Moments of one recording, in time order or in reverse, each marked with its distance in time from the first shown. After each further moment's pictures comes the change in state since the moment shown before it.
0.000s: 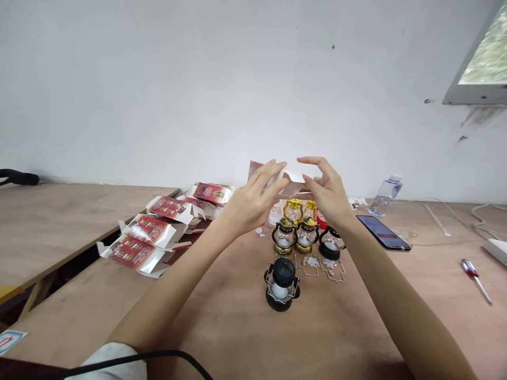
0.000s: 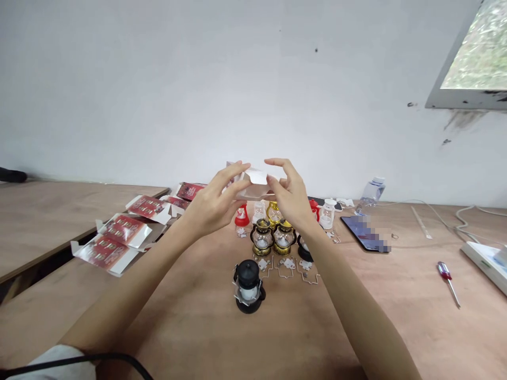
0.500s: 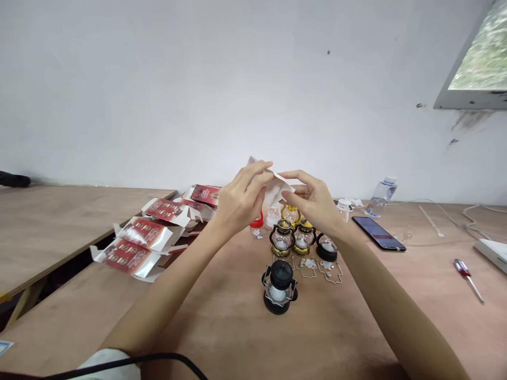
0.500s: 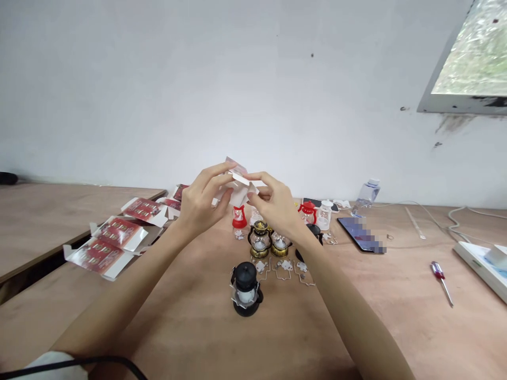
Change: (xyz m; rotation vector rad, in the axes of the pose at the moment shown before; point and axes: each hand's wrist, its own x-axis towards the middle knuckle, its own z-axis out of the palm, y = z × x) left_hand -0.002 -0.005 0.002 0.100 0.242 -0.078; right_hand -0.012 -0.014 0.013 -0.103 -0.167 -0.023
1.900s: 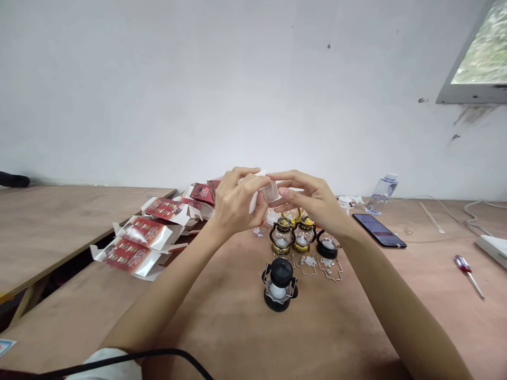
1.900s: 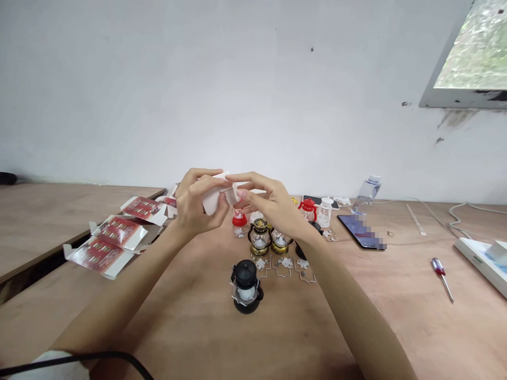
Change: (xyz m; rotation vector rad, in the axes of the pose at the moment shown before) left_hand -0.004 -0.003 -0.003 -0.045 0.152 0.104; right_hand -0.003 -0.009 -0.006 0.152 -0.252 -0.025
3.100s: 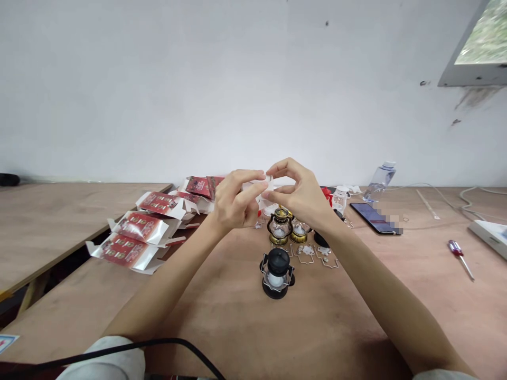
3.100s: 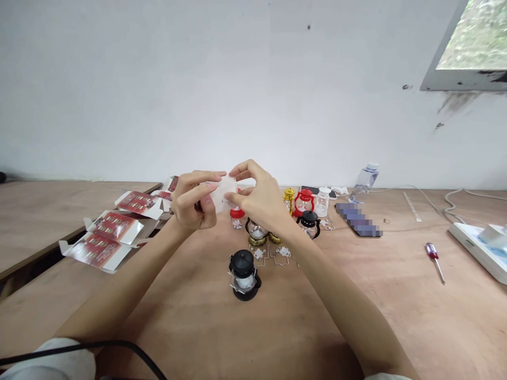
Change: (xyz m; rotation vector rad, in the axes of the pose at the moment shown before) left_hand -0.014 -0.002 0.013 -0.154 0.125 0.107; right_hand 0.003 0.009 0.018 -0.180 0.251 0.118
